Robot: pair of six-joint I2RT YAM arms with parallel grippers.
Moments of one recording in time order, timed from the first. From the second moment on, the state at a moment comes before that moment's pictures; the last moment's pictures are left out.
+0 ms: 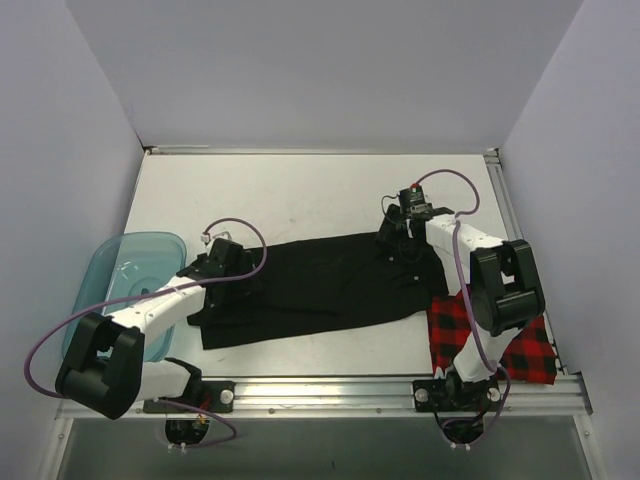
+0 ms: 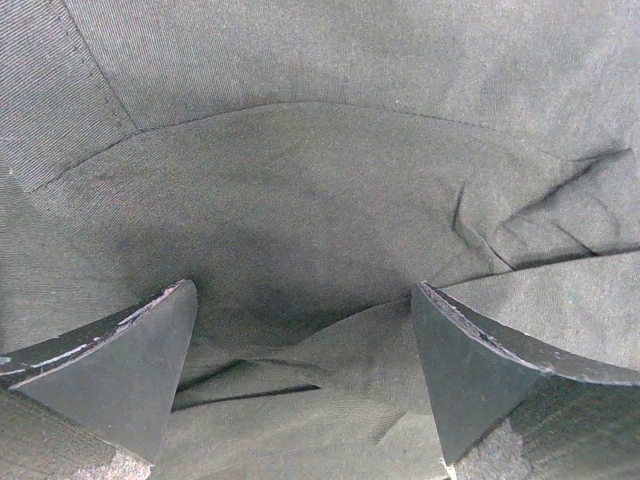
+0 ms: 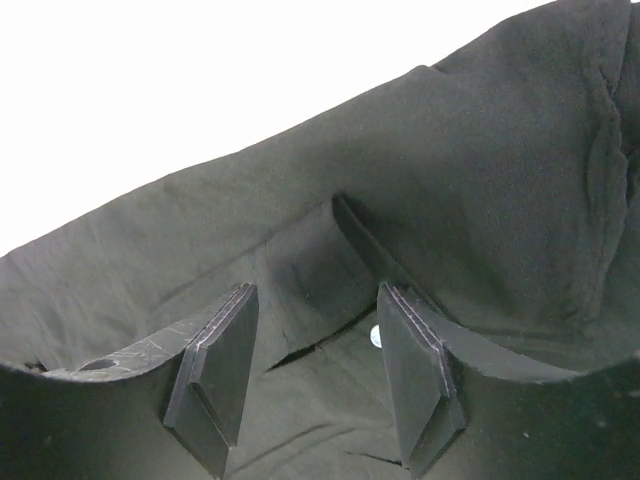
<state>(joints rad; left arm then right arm) -0.41 1.28 0.62 -0.35 -0.18 -0.69 0.27 1.75 1.08 -0.36 -0.02 0.61</state>
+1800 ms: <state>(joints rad) -0.37 1.17 0.55 -0.29 -0.18 -0.75 0.25 1.77 1.12 -0.35 0.07 0.66</state>
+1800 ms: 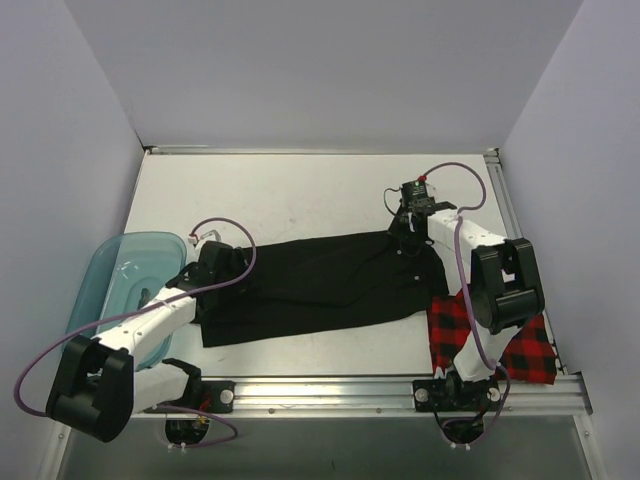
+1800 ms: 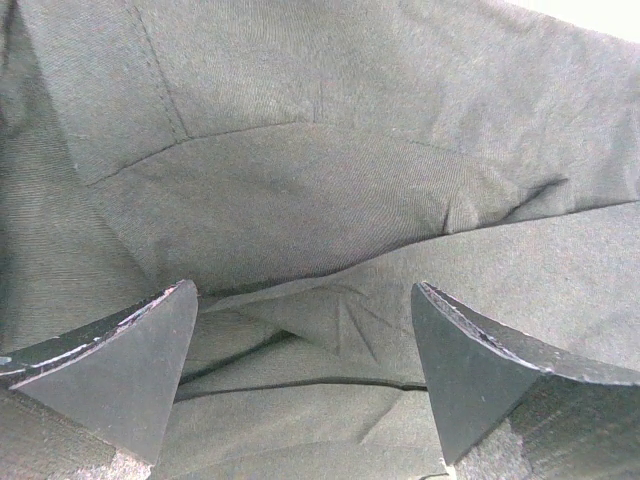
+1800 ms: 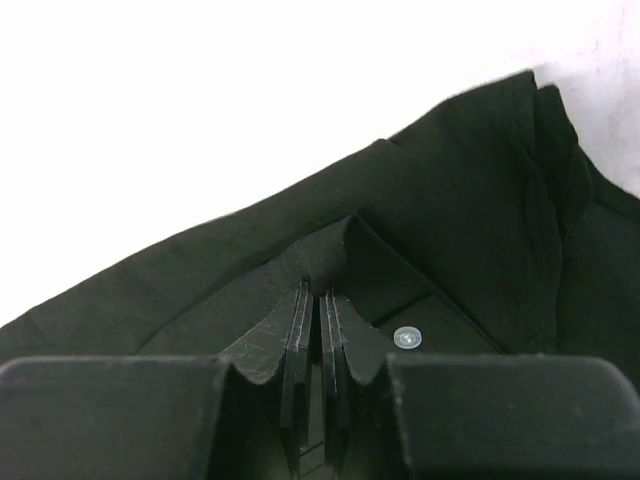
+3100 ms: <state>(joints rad) -0.72 1.45 0.71 -0.24 -0.27 -0.84 0.54 1.62 0.71 0.08 -0.30 0.89</state>
